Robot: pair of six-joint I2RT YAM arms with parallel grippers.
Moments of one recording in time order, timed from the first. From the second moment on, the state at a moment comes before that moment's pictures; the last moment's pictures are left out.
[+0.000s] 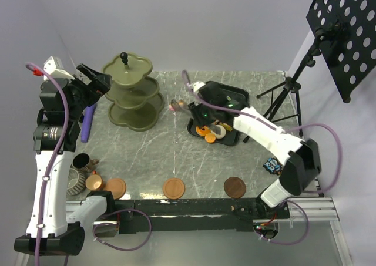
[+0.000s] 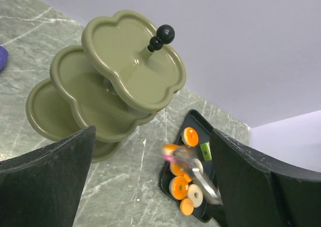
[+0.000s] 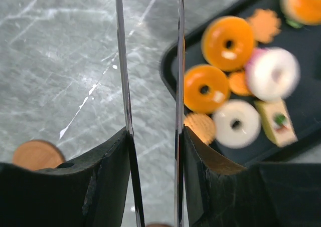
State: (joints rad) left arm -0.01 0.96 1.35 -0.57 -0.01 -0.69; right arm 0.67 1.52 1.38 -0.68 0.00 0.05
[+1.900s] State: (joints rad) left arm -0.08 0.94 1.36 -0.73 -0.01 -0.56; right arm 0.87 2.06 1.53 -0.15 0.30 -0.14
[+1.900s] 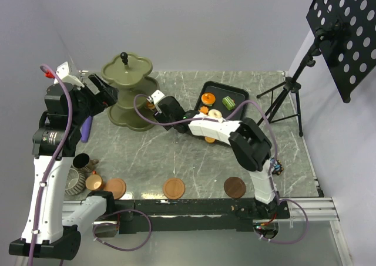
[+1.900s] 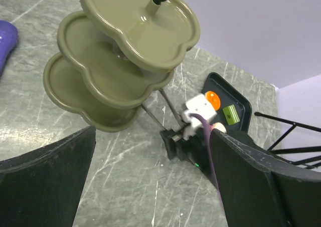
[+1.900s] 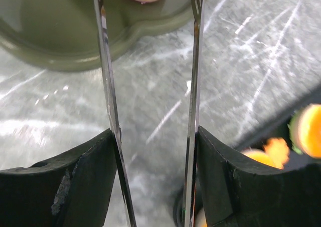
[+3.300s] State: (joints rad) left arm -0.15 0.86 1.30 -0.68 -0.12 -0.51; right arm 0.46 1.47 1.29 -0.83 0.09 0.20
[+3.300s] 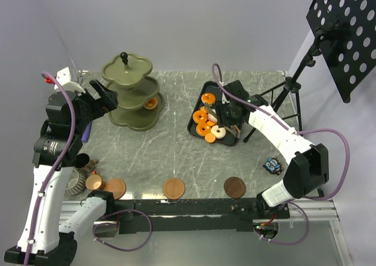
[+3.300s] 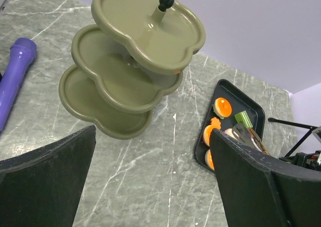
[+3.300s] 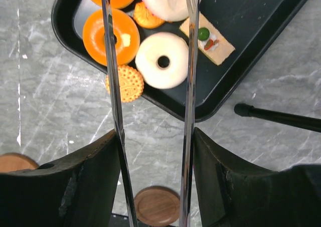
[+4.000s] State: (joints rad) left arm -0.15 0.87 1.30 -0.68 -0.12 -0.51; right arm 0.39 1.53 1.30 -0.89 0.04 0.15
